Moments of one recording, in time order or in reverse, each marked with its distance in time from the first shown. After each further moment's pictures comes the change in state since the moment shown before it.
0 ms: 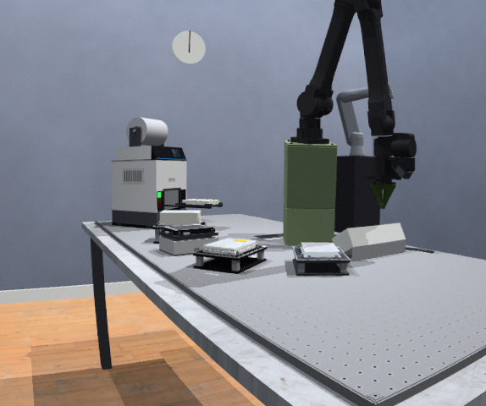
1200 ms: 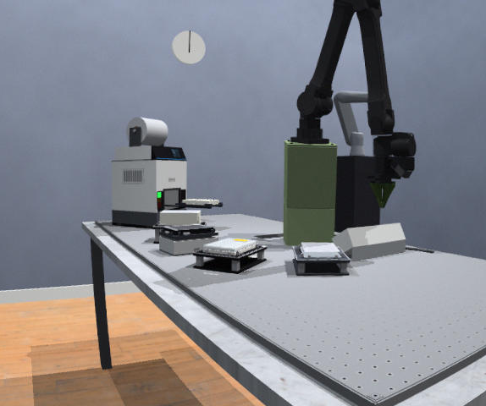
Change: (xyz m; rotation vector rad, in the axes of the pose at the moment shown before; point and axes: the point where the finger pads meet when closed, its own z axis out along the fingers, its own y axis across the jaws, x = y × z) arm 0.001 0.000 -0.002 0.000 0.001 0.002
